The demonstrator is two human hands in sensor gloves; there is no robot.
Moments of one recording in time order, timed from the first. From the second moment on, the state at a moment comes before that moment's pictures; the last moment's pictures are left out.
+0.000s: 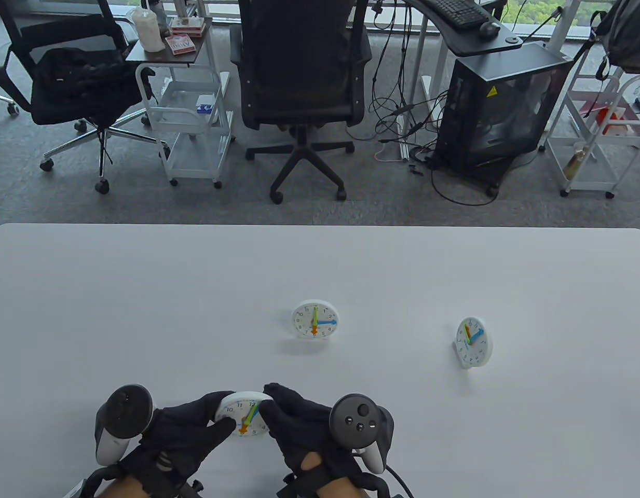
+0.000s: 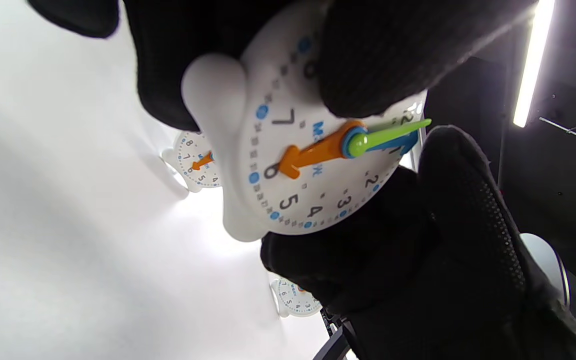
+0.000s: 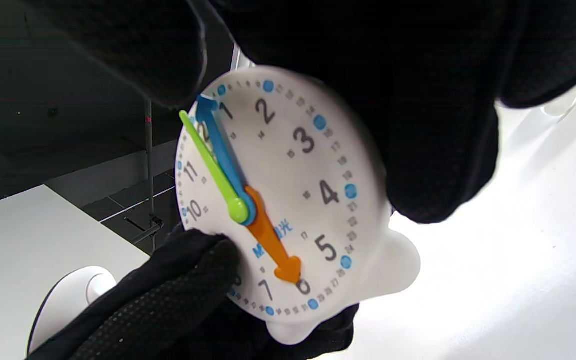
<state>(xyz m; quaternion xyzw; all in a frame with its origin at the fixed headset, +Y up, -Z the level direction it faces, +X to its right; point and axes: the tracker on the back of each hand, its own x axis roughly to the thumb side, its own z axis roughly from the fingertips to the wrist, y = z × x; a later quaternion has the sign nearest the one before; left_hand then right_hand) -0.263 -0.707 -0.273 -0.07 -0.22 0.52 0.82 0.007 -0.700 -0.266 0.17 -0.03 0.82 0.55</state>
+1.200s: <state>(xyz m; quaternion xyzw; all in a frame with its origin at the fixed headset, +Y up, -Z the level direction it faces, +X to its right) -0.262 -0.708 -0.273 -0.09 -0.21 0.54 0.81 0.007 -0.698 -0.266 0.18 -0.04 0.82 0.54</state>
